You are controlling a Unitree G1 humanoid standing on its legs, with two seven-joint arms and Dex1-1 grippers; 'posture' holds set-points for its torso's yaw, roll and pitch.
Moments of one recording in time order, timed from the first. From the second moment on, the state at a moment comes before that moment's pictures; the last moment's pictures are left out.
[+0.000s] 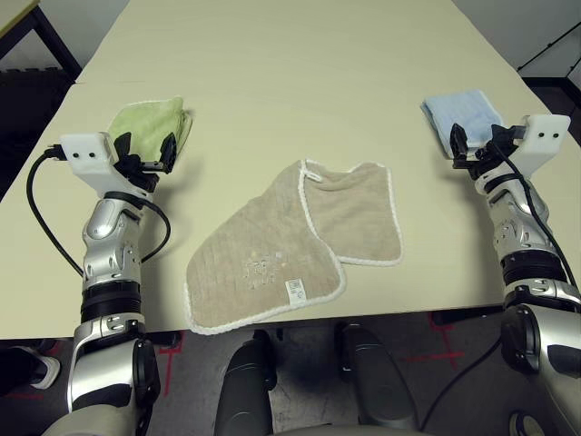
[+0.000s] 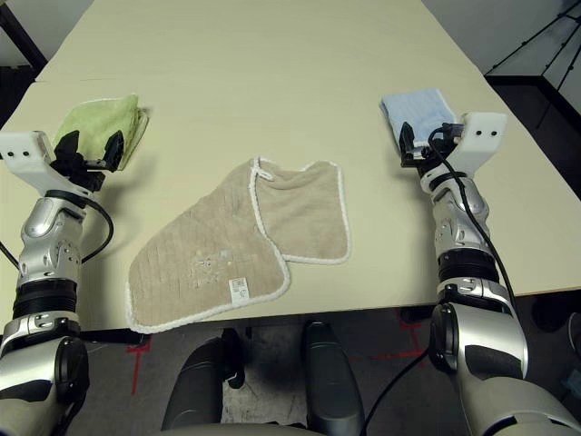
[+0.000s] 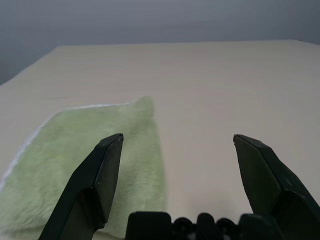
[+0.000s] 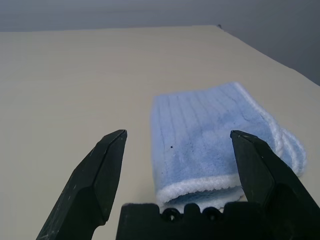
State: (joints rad) left arm -0.55 0.54 0.35 0.49 -0.35 -0.05 -0.58; right arm -0.73 -0.42 -0.33 0.82 0.25 -0.20 0.33
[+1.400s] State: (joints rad) left arm -0.62 0.74 0.07 0.44 -0.32 0.04 -1.34; right arm -1.02 -0.55 -0.15 0.91 0.25 0.49 0.84
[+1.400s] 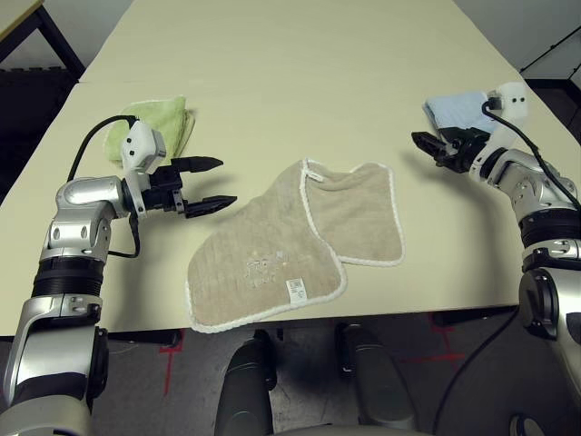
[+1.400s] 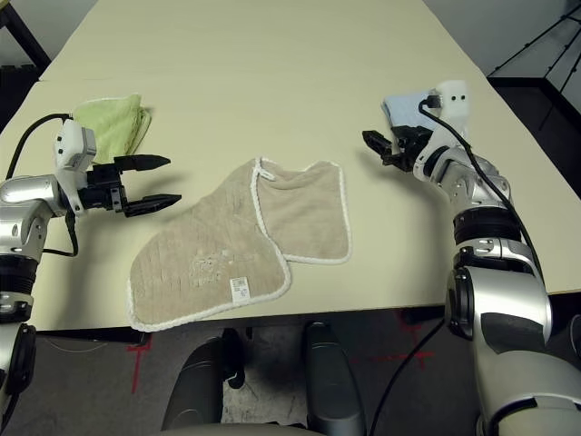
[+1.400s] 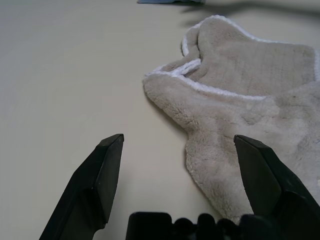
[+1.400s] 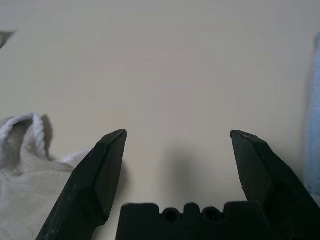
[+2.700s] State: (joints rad) left arm -0.54 0.70 0.07 0.29 -0.37 0.14 -1.28; right arm -1.16 -0.44 0.10 1.15 -0.07 0.24 1.02
